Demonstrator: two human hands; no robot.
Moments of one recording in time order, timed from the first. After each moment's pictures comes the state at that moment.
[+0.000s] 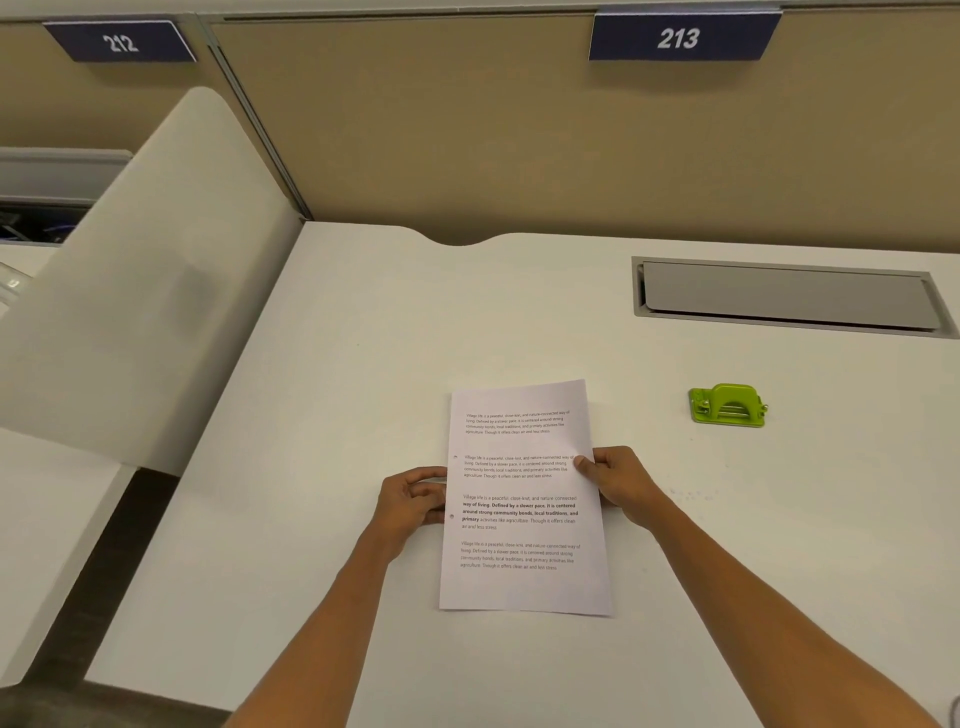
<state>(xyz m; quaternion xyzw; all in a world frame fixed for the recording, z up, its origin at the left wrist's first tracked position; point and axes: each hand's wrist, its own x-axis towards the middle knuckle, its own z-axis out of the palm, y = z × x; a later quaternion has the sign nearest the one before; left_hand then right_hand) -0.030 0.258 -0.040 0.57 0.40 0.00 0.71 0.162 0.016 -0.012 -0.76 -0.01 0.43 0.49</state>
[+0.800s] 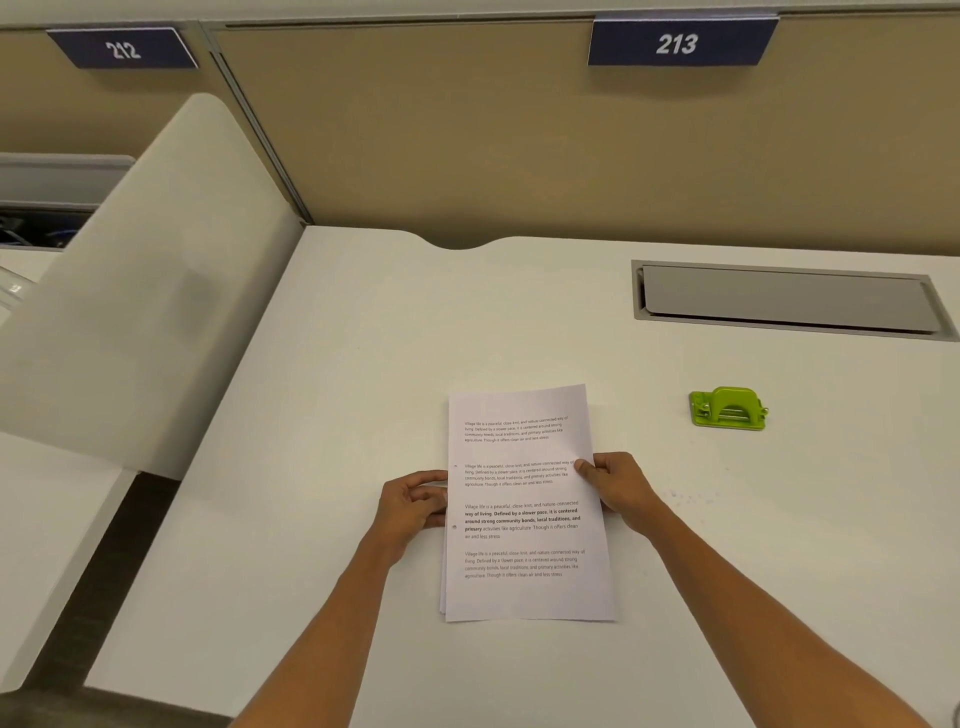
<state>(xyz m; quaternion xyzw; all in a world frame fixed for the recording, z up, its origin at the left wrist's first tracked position) -0.029 0.257 -0.043 0.57 0.41 0.00 0.71 0.160 0.017 -0.021 -0.78 0.00 0.41 0.48</state>
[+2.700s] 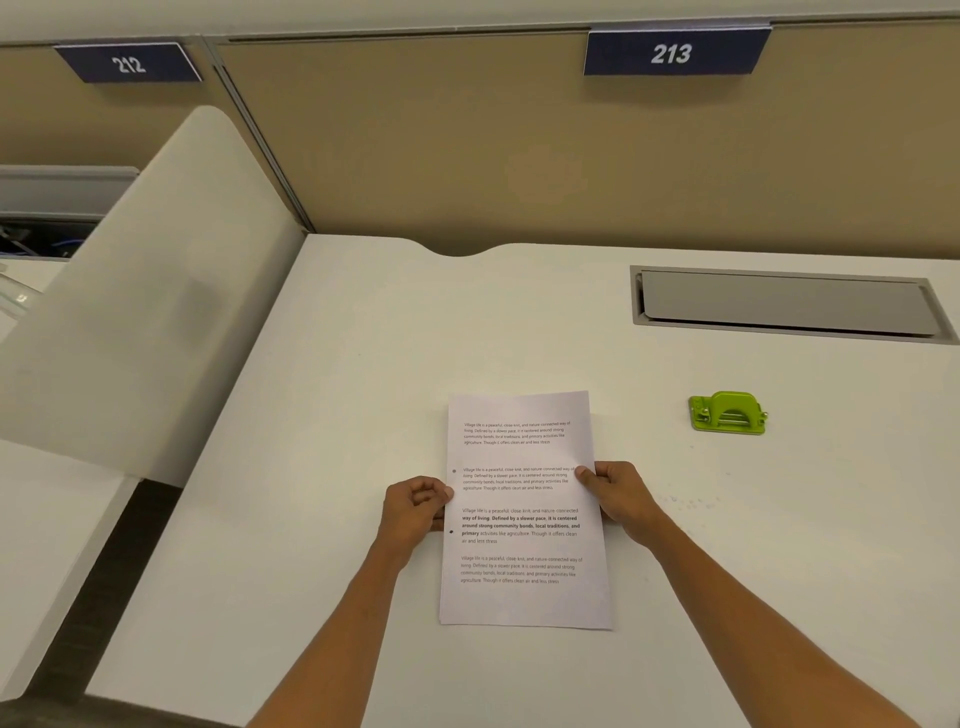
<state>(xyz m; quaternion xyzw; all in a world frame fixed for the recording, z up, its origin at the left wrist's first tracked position) -0.022 0.250 -0.042 0.60 0.44 0.03 0.67 0.156 0.011 -0.025 -0.76 0.00 0.41 0.50</state>
